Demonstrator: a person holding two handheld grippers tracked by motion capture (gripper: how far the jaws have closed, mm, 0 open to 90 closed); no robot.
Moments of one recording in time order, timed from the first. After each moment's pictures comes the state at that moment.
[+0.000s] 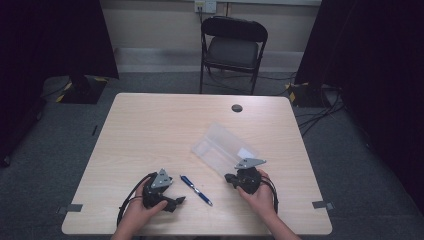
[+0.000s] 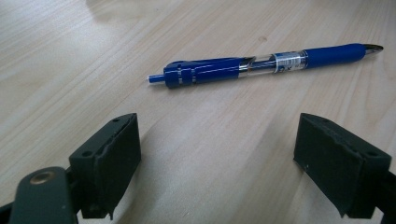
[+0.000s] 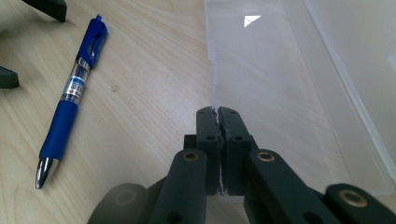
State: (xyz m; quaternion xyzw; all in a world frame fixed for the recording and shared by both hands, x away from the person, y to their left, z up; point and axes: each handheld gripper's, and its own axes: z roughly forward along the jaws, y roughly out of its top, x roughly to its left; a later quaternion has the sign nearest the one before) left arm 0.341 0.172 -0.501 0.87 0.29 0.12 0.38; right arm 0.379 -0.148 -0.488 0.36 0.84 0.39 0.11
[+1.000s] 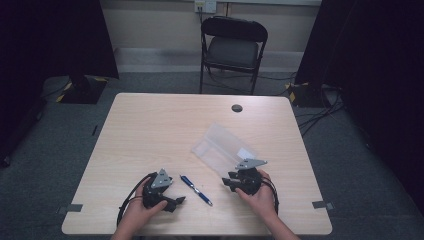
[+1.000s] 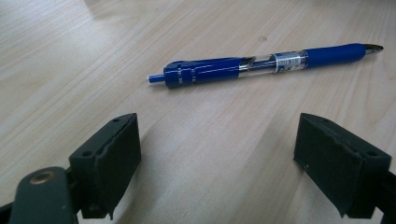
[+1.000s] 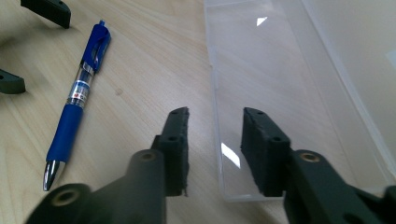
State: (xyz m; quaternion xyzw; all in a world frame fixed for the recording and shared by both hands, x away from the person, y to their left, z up) left arm 0.341 0.172 -0.501 0.87 0.29 0.12 0.38; right arm 0.376 -0.149 -0.487 0.37 0.83 0.40 0.11
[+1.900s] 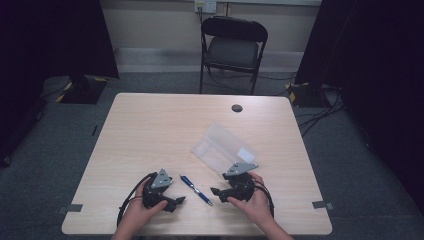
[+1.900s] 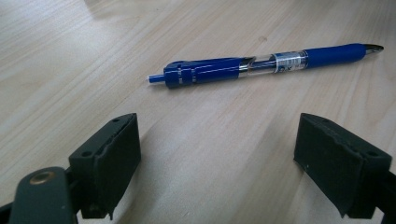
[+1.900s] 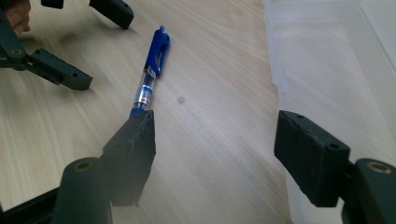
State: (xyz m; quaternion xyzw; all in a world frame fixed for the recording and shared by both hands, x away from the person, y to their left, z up) left arm 0.341 0.172 -0.501 0.87 0.29 0.13 0.38; right arm 0.358 -0.122 -0.476 0.31 0.85 0.41 0.09
